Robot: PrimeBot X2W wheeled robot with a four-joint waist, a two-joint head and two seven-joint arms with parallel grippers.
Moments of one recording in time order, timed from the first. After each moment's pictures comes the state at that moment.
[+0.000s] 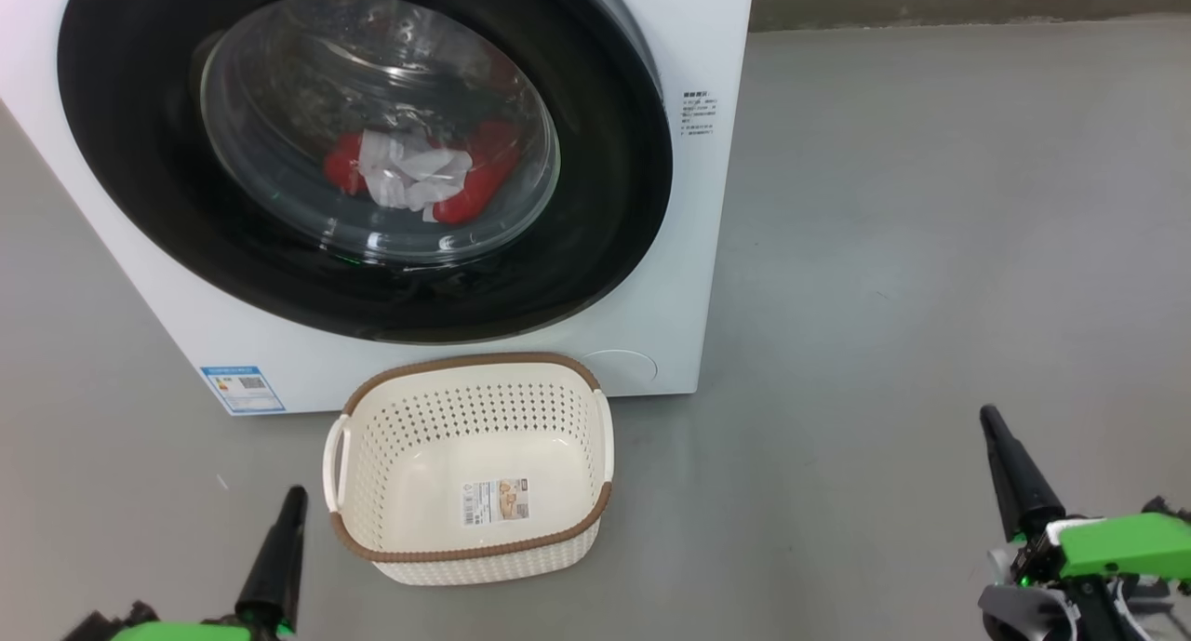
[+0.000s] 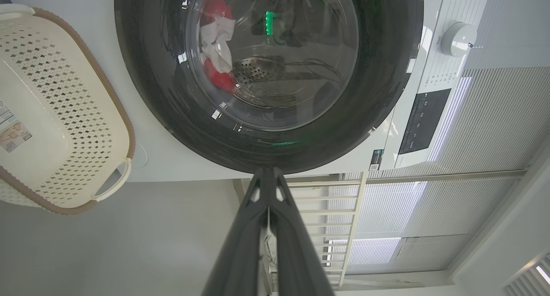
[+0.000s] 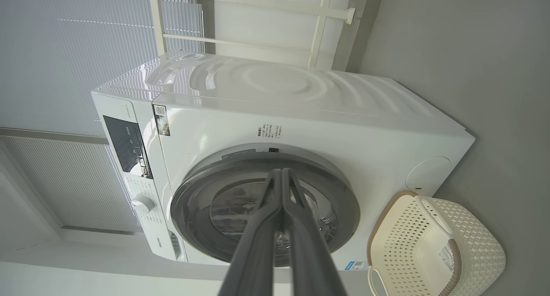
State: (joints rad) left arm -0.07 0.04 0.08 0.27 -1.60 -0.12 0.11; right arm -0.07 -0.04 -0.14 0.27 1.61 0.13 0.11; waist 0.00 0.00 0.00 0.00
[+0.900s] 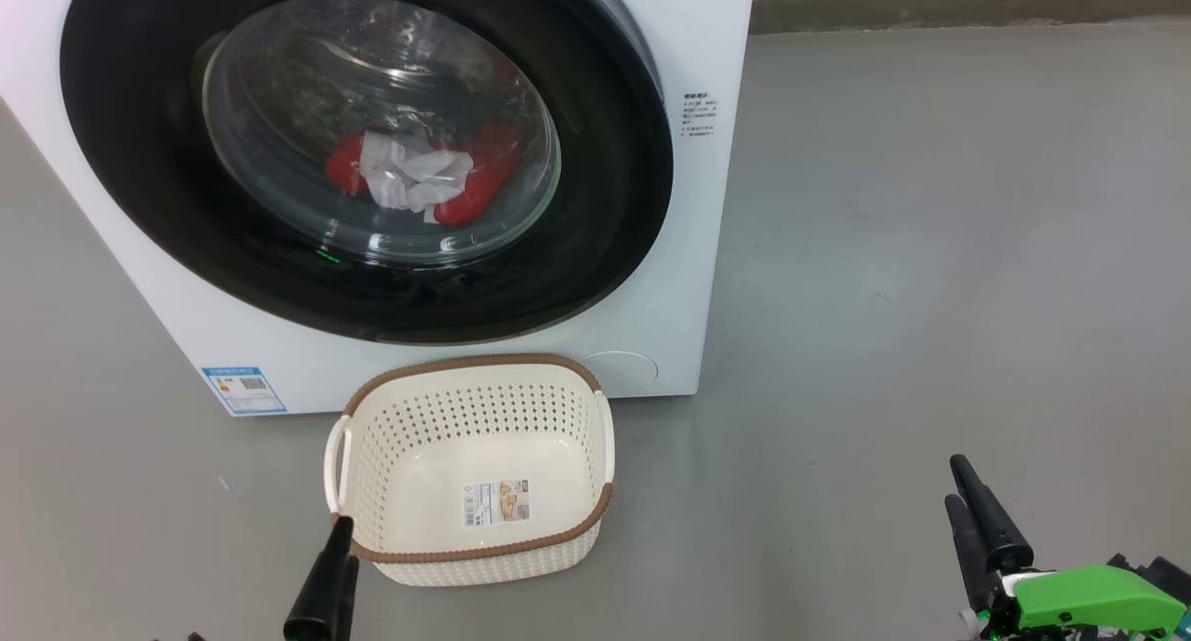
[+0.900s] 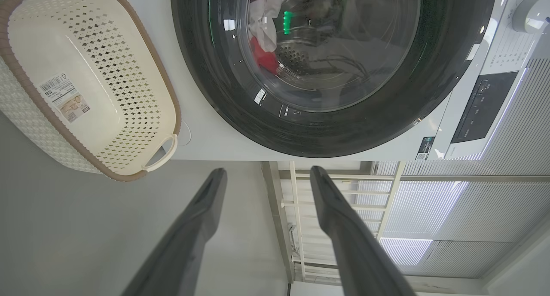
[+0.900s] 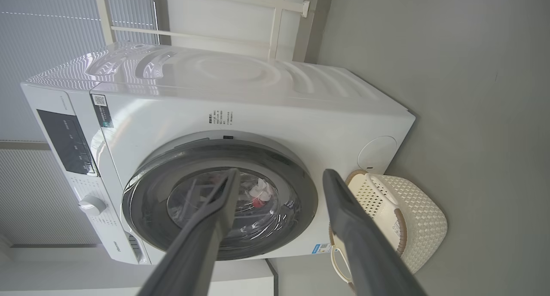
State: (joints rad) left arm -0.05 0.03 -0.01 0.37 -1.56 -0.12 0.05; right arm -0.01 -0.01 -0.08 0.36 1.57 0.13 0.05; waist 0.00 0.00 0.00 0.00
